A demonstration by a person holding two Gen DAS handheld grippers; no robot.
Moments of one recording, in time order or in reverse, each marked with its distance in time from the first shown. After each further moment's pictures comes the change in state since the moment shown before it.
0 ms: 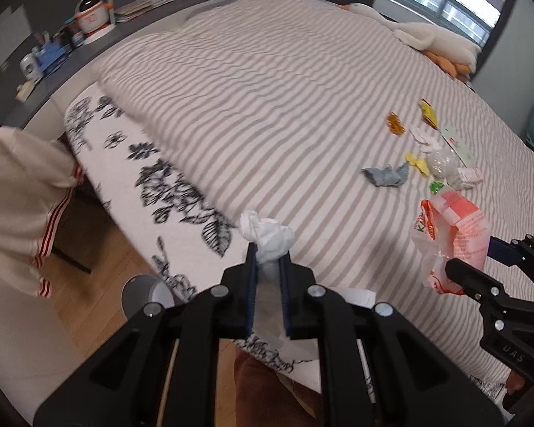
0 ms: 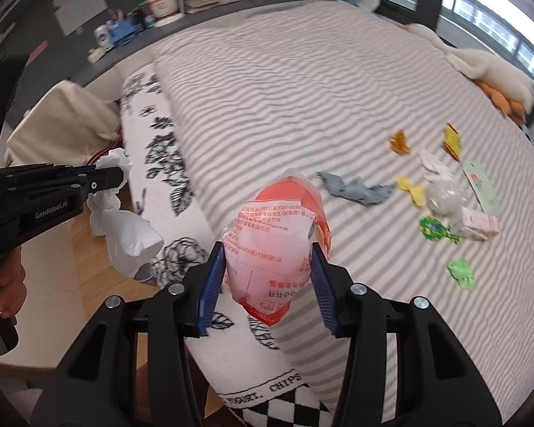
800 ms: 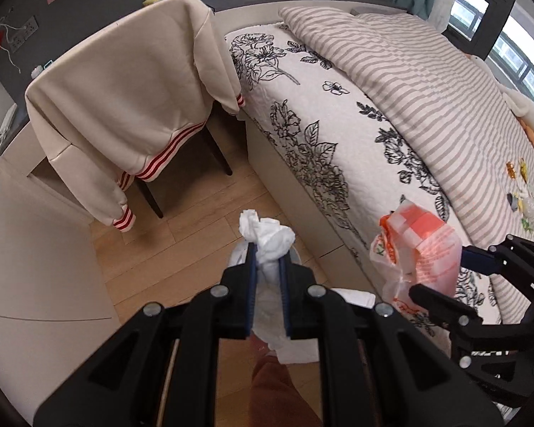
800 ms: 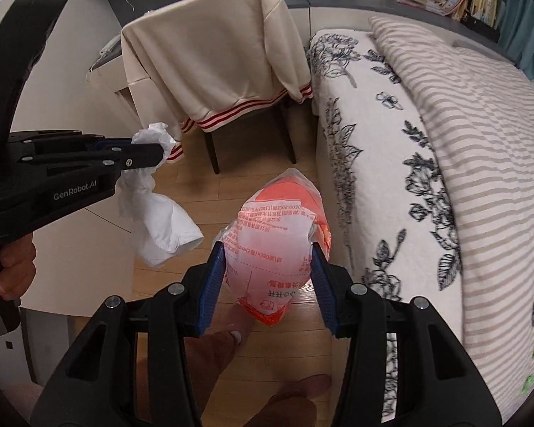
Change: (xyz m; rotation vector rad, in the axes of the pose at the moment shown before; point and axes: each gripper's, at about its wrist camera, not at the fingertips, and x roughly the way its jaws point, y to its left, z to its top) left arm -0.023 0.362 -0.107 -0.258 0.018 0.133; right arm 0.124 0.404 0.032 -0.394 0.110 0.252
